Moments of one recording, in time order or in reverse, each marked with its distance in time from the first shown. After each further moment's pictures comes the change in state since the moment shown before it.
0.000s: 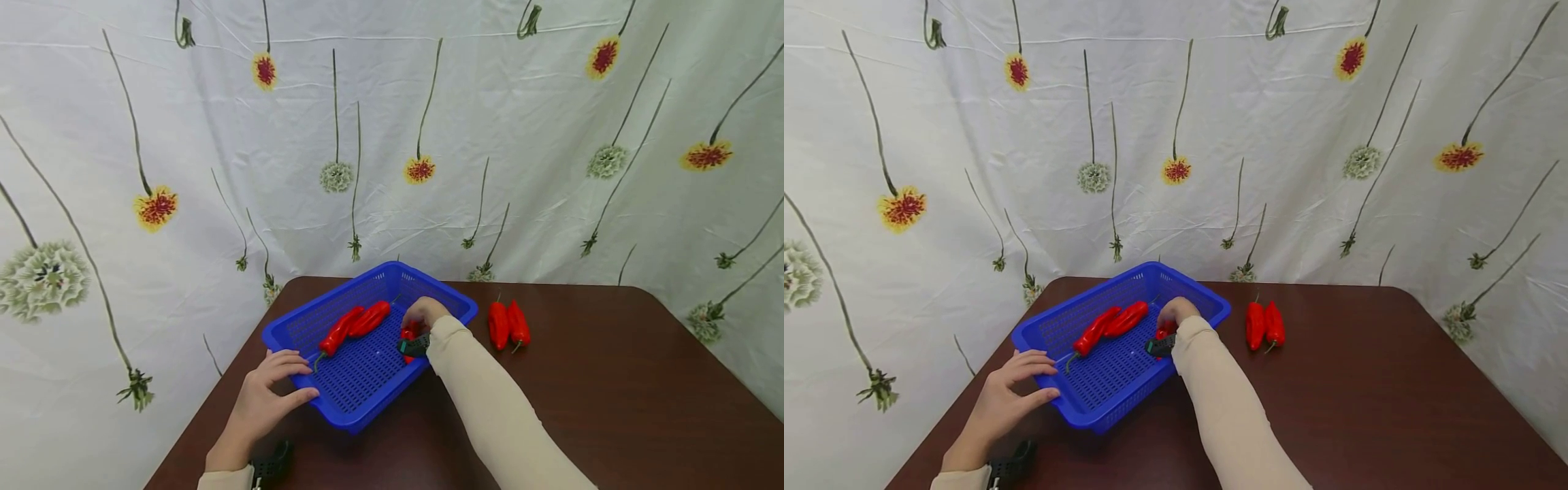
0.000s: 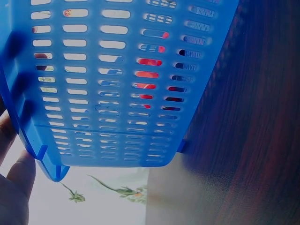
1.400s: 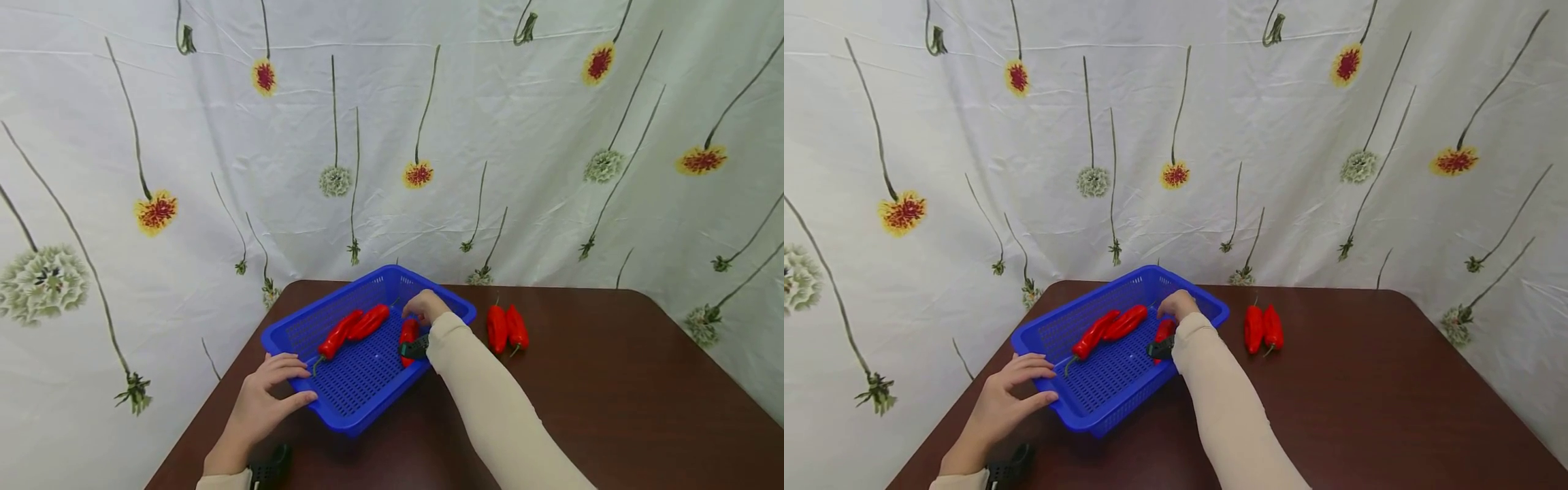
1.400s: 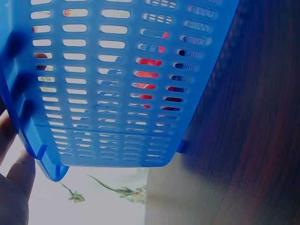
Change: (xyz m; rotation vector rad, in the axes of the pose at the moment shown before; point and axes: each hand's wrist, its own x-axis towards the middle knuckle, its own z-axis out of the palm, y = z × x) left_hand 0.000 0.002 0.000 0.008 0.005 0.006; right_hand -0.029 -0.016 -0.010 0.159 0.178 -0.003
